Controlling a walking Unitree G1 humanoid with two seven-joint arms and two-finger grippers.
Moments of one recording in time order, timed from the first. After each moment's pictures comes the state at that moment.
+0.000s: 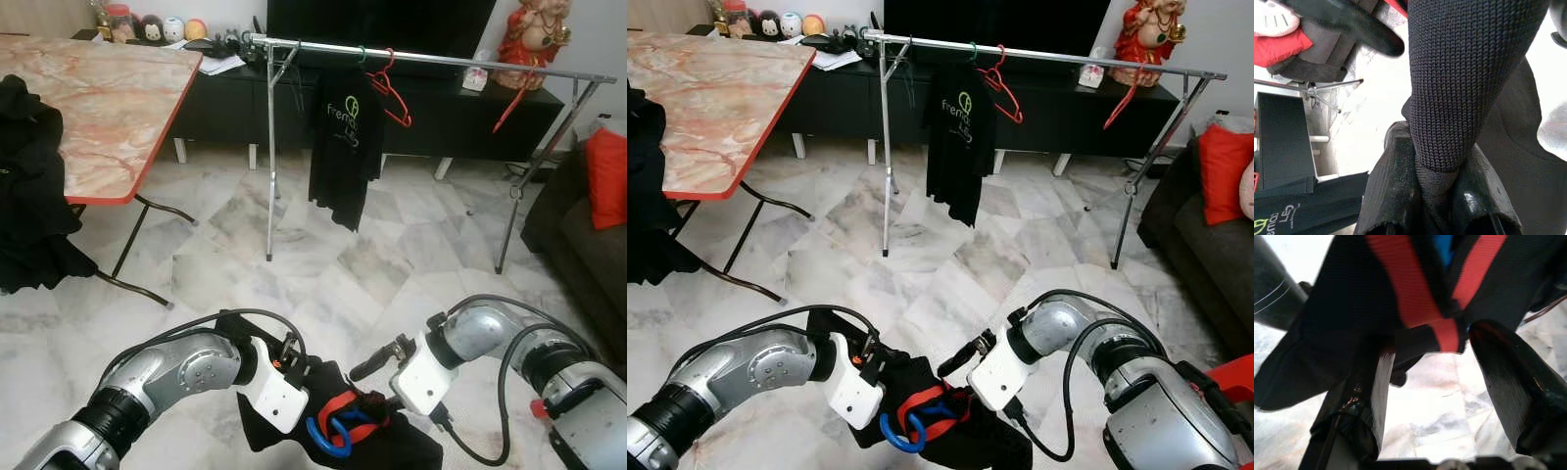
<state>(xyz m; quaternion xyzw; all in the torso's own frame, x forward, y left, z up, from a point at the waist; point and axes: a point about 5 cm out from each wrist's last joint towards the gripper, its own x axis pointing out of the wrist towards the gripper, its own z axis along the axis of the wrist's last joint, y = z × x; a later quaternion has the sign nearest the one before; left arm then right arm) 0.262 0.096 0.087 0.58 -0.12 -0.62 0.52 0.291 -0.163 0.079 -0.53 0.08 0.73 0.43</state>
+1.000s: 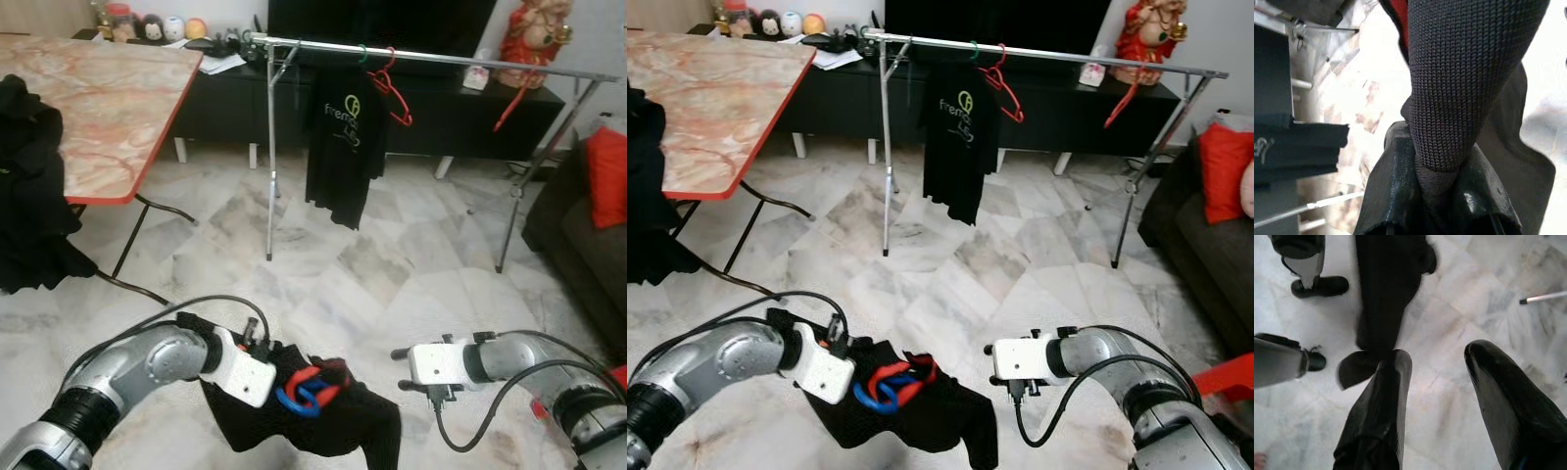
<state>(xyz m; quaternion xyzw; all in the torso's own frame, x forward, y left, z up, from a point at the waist) 0.280 0.146 0.091 0.56 -0.02 -0.57 0.60 0.280 -0.222 0.039 -0.41 0.22 0.53 0.71</state>
